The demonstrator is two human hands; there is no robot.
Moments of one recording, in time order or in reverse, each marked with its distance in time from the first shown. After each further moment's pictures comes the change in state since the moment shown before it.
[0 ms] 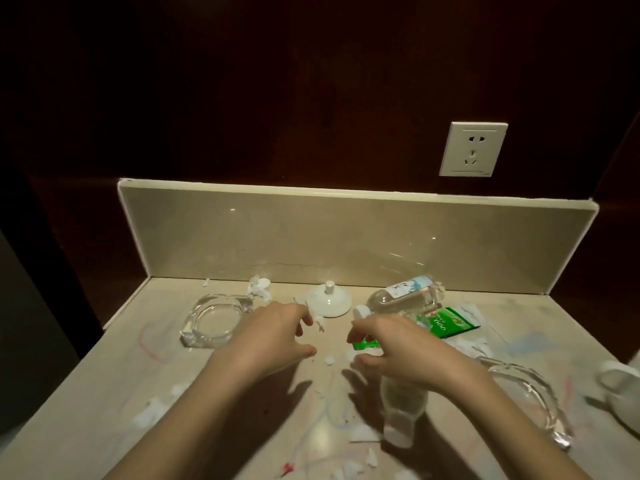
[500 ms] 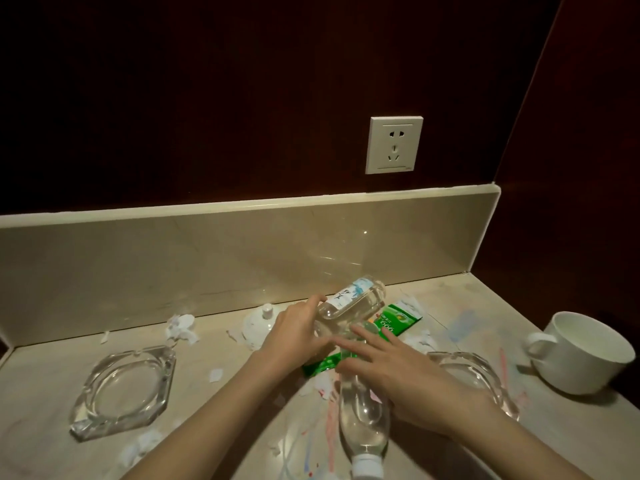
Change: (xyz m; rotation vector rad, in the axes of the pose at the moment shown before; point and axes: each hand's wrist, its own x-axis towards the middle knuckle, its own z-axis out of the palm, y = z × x) left_hand 0.123 0.051 0.072 -0.272 0.066 0.322; right_hand -0.025 0.054 0.015 -0.229 -0.098 0.003
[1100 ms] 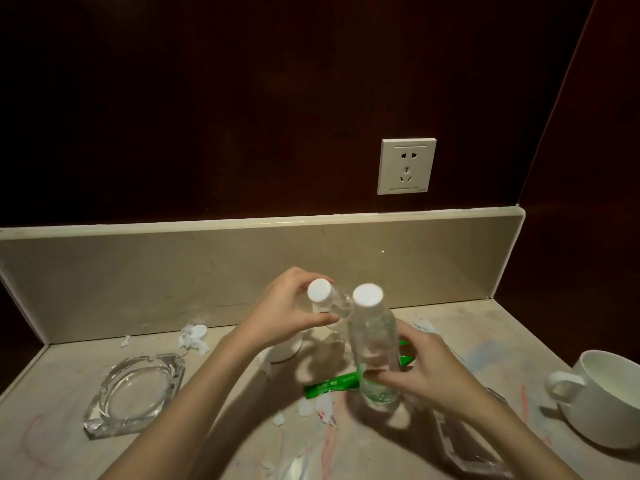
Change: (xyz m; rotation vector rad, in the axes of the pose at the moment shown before) left_hand 0.008 0.011 -0.067 -0.276 0.122 0.037; right_hand -0.001 0.042 -0.006 0.816 0.465 0.174
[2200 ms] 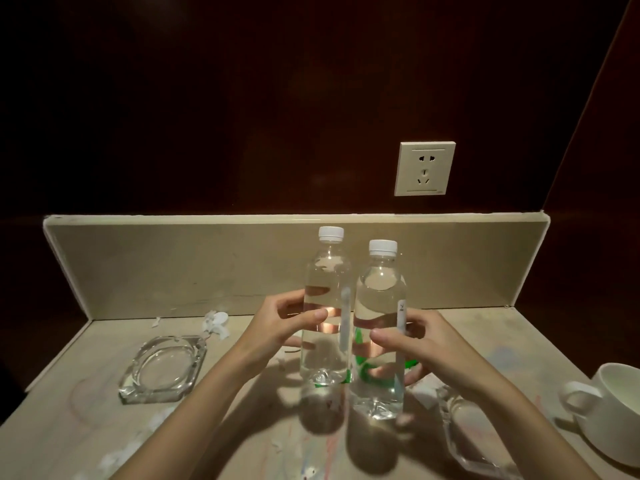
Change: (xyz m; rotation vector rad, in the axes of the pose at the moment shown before) left_hand -0.058 0.013 -0.005 -0.631 0.046 -0.229; right_hand 0.002 -0.047 -0.017 0.371 -0.155 0.119
